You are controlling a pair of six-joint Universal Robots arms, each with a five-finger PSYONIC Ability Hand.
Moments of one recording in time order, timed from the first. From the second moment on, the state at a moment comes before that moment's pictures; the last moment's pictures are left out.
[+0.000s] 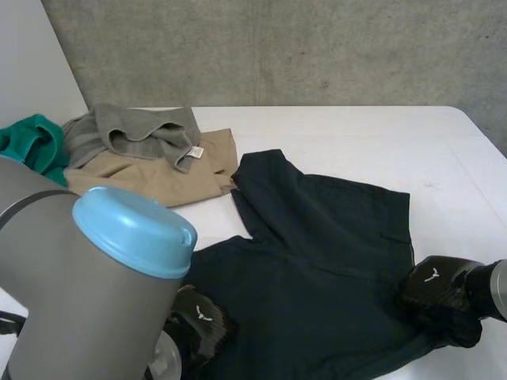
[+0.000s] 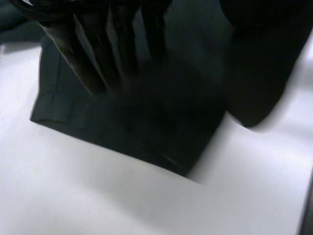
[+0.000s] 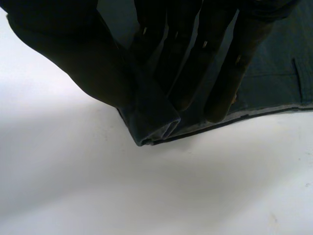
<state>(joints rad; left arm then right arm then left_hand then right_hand) 3.83 -1.89 -1.49 2.50 -1.74 3.55 1.63 -1.37 1.70 0.79 1.22 2.00 0.48 0.59 0.59 0.59 0.41 1.10 1.17 1.20 1.20 1.02</state>
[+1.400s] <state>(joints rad) 4.11 -2.84 -0.27 2.71 -1.44 4.03 1.67 -1.29 1.74 0.48 1.21 2.17 0.88 0.89 0.89 0.90 0.72 1.10 1.17 1.20 1.20 1.02</state>
